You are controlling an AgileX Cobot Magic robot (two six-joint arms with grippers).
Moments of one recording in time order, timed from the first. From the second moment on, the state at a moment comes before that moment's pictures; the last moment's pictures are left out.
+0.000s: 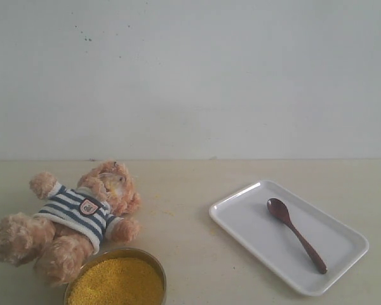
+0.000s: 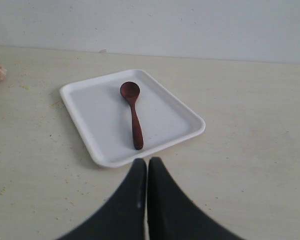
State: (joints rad) left arm 0.03 0.16 -0.02 -0.05 0.10 -0.23; right arm 0.23 0.01 0.00 -0.14 0.33 0.15
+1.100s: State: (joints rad) left arm 0.02 0.00 -0.02 -0.23 0.55 -0.08; right arm 0.23 0.00 0.00 -0.14 0.33 0.15
